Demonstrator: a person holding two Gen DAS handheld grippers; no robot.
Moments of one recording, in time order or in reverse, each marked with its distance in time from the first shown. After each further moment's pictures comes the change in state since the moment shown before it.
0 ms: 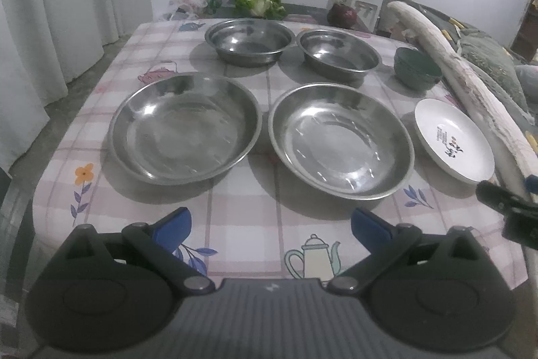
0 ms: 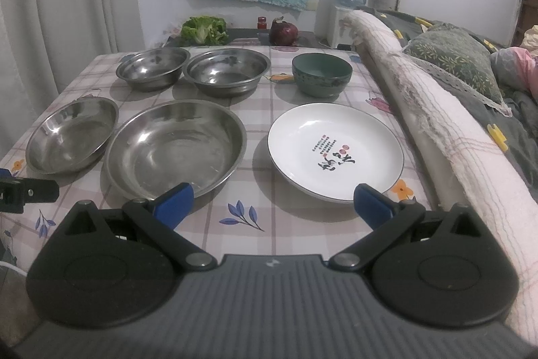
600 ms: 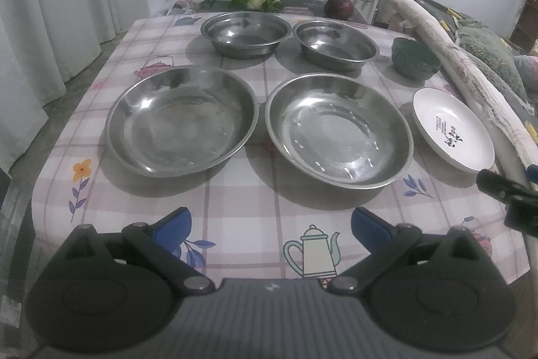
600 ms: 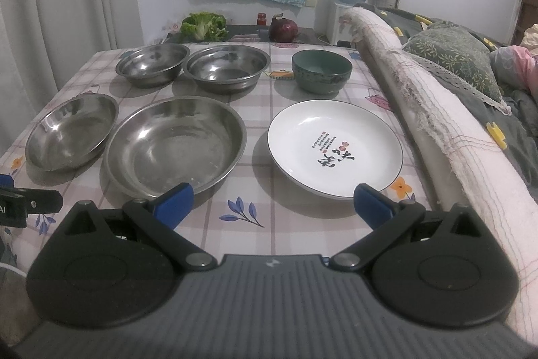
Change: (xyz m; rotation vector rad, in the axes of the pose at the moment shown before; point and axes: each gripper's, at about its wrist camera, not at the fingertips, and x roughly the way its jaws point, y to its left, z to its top) left arm 0.002 -0.003 -0.004 0.017 0.022 0.006; right arm 0.000 0.001 -0.001 0.001 0.007 0.000
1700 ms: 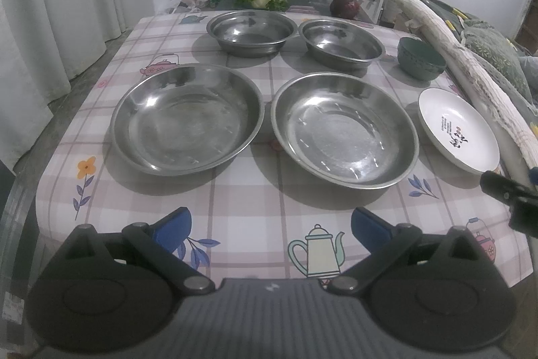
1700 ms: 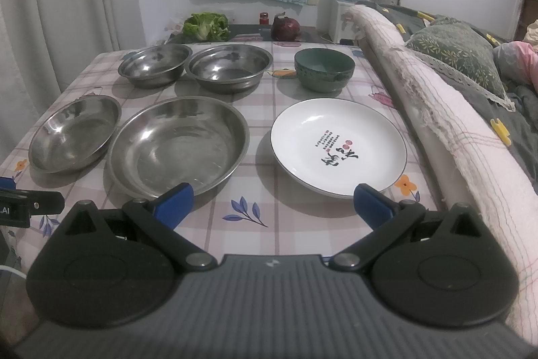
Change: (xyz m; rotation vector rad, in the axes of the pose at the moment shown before) left arm 0.001 0.001 0.000 -0.004 0.005 0.015; right arm 0.002 0.004 0.000 0.004 0.008 0.009
